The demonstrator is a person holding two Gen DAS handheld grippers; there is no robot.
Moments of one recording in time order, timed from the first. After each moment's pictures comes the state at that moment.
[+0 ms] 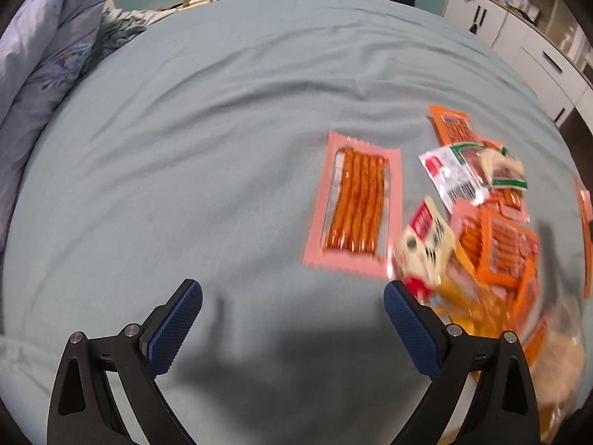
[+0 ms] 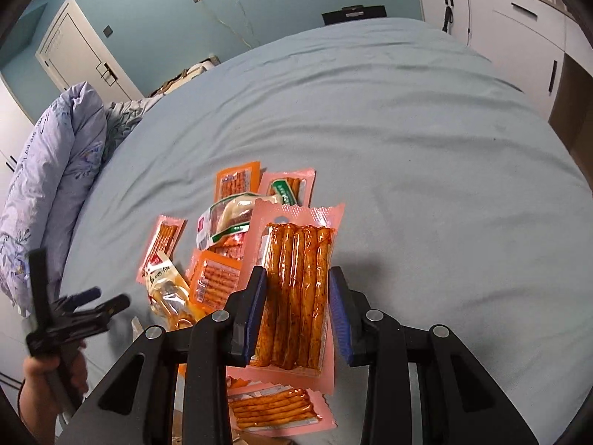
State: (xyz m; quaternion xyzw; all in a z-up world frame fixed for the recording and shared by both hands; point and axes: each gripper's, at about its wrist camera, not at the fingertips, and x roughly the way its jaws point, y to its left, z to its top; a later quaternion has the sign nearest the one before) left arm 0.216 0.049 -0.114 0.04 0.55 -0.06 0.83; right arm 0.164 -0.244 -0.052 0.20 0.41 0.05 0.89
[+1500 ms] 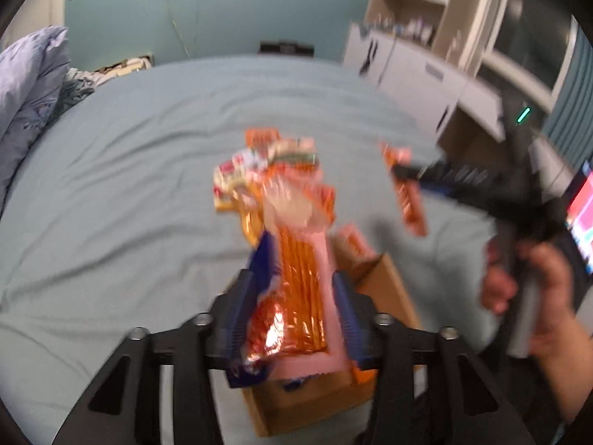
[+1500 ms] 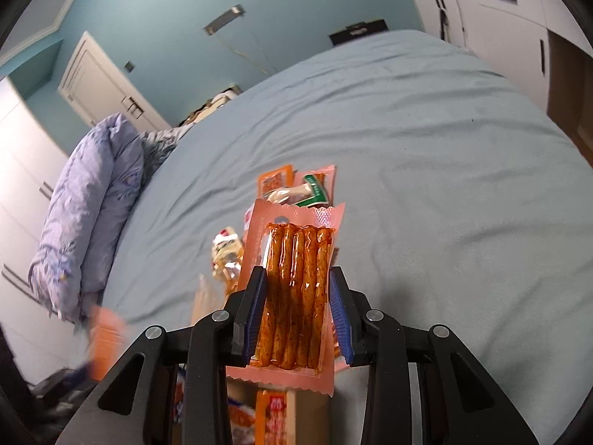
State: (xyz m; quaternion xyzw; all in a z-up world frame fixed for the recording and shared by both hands) left arm 0.003 -0.027 -0.006 0.03 0.46 -0.20 0.86; right arm 0.060 -0.256 -0.027 0.26 0.35 0.09 0.90
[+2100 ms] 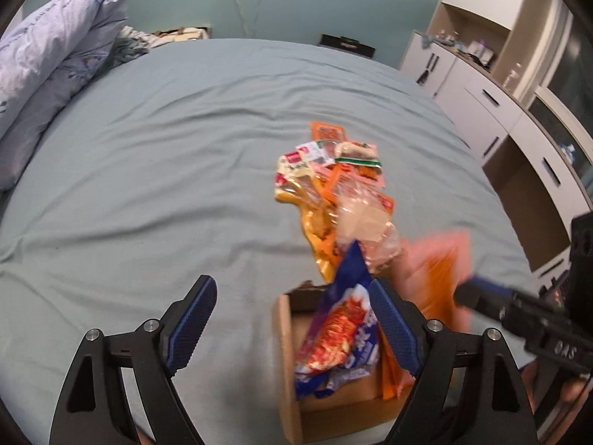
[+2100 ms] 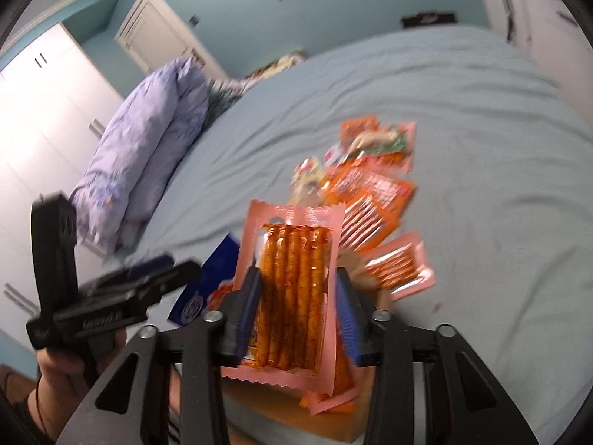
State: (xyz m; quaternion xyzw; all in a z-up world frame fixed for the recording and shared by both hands) left arm 0.022 0.024 -0.011 -0.04 0.48 -0.10 0.87; right arm 0.028 -0.220 -0.025 0.22 0.38 0.21 0.87
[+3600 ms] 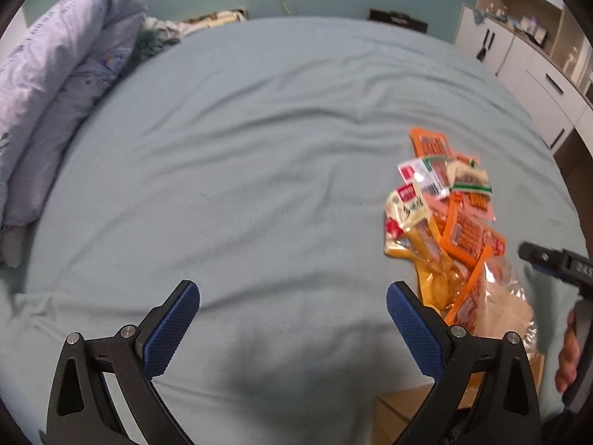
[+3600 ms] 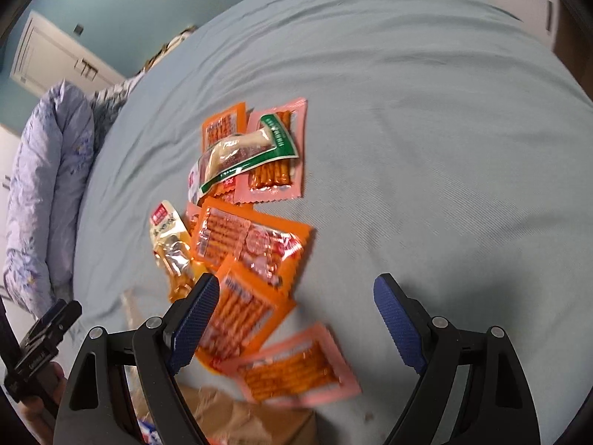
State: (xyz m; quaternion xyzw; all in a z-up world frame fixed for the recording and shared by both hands) left arm 0.147 0.058 -0.053 0.02 0.53 -0.03 0.85; right arm 0.189 -0.278 -0.068 0.26 0.49 0.06 0.83
